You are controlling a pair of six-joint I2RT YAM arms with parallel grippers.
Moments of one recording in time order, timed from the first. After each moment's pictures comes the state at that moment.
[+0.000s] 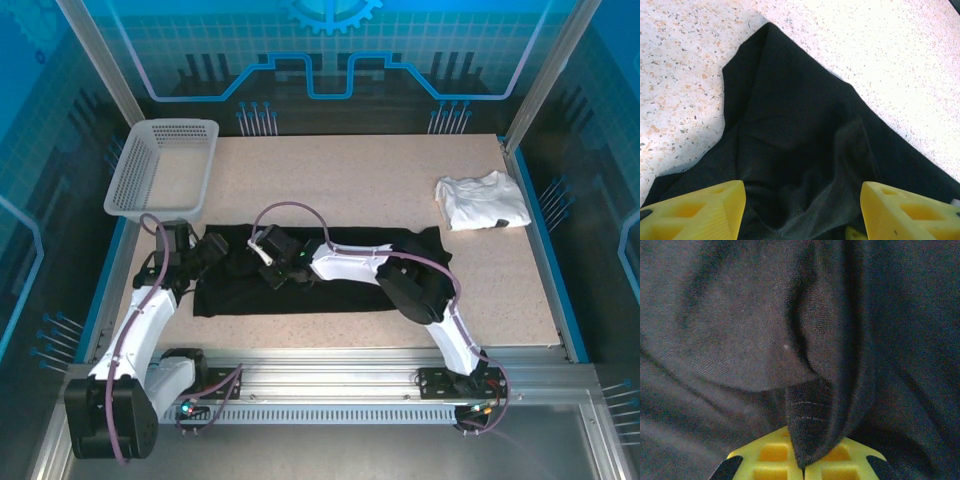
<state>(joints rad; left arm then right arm) 0.08 0.97 0.61 -0.44 0.10 -0.67 1.00 2.13 1.50 -0.28 0.00 0.15</state>
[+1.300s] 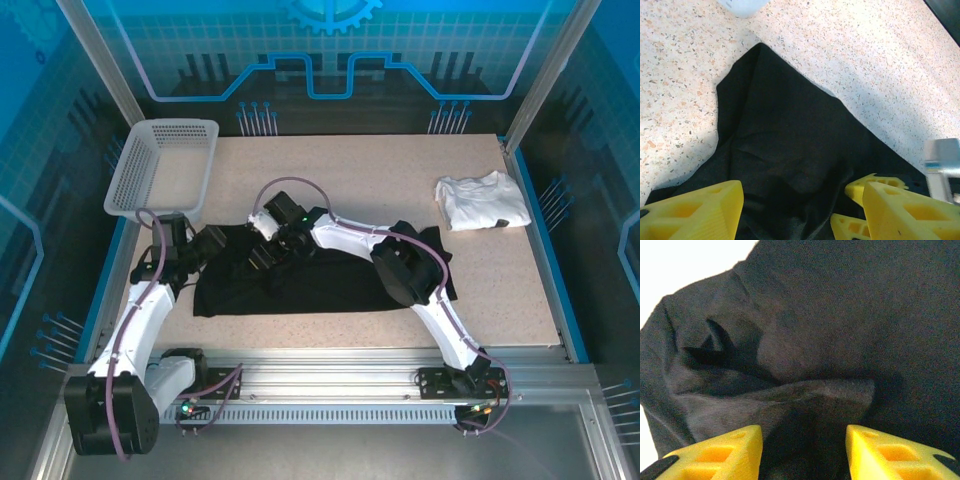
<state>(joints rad) 0.09 0.99 0.66 -0.45 0.11 -0.67 0.85 2.33 1.82 -0.45 -0.42 0.06</state>
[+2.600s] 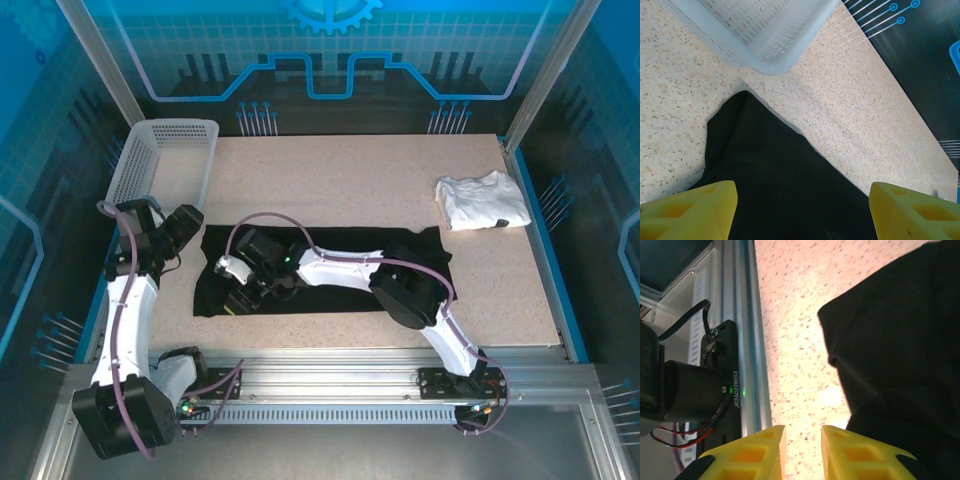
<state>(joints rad) 0.29 0.99 0.83 -0.54 0.29 -0.69 1.07 2.20 1.64 -0.29 -0.61 0.17</state>
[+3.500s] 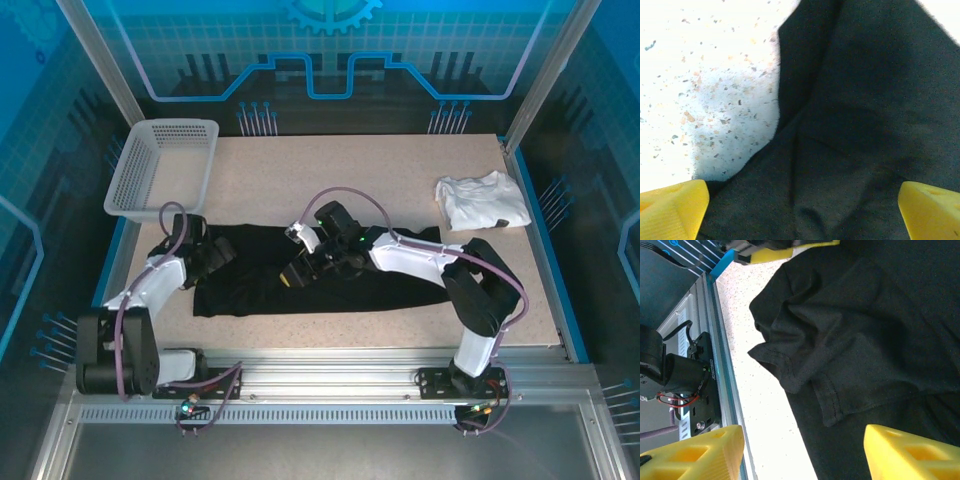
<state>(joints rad) 0.07 1.32 0.67 -0.48 -0.02 -0.61 0.78 1.77 1.14 -0.17 -0.63 0.18</state>
